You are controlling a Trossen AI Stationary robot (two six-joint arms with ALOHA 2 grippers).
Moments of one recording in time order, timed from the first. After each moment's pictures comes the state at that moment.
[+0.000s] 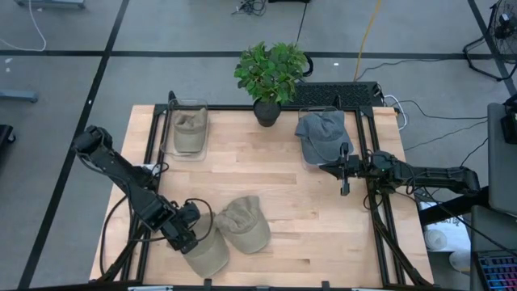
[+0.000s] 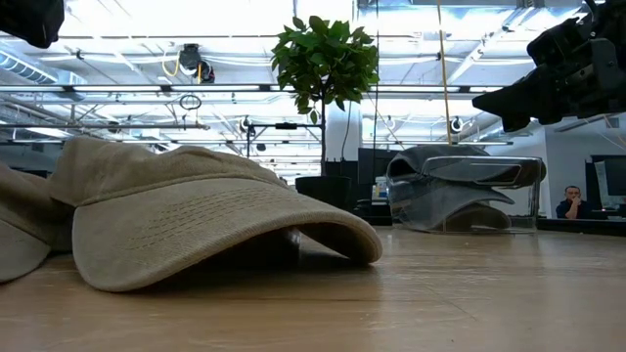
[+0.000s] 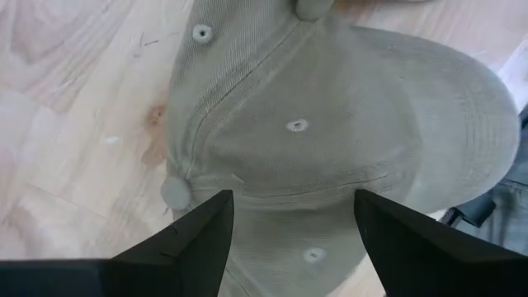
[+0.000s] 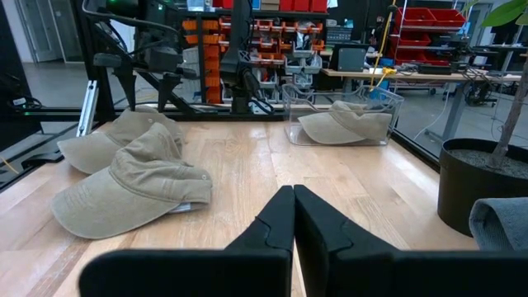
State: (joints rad) left arm -0.76 1.38 0.91 -0.81 -0.03 -1.38; right arm -0.12 0.21 0.02 0.15 -0.05 -0.01
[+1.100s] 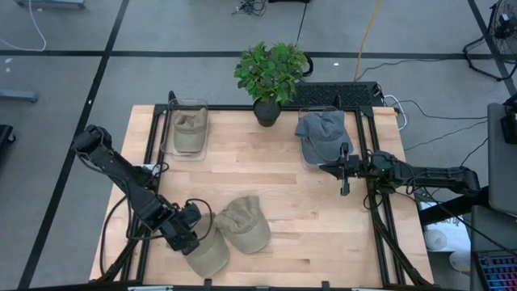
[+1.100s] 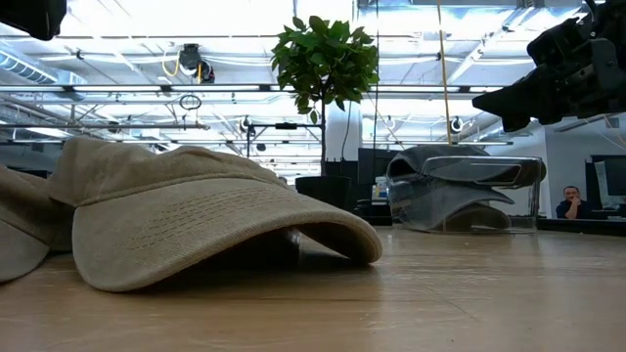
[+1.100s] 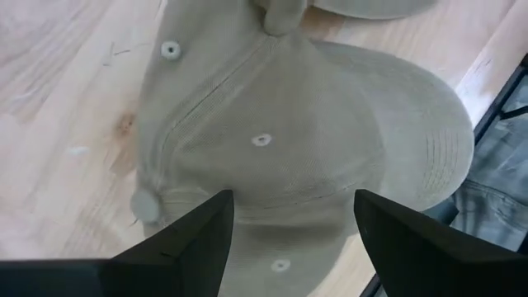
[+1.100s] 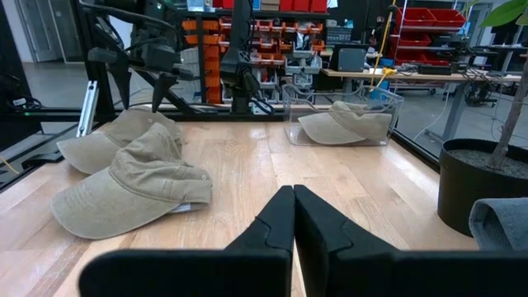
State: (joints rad) left arm -0.77 1.37 0.91 -0.75 -0.04 -1.40; right arm -0.12 0.21 0.02 0.16 -0.05 -0.01
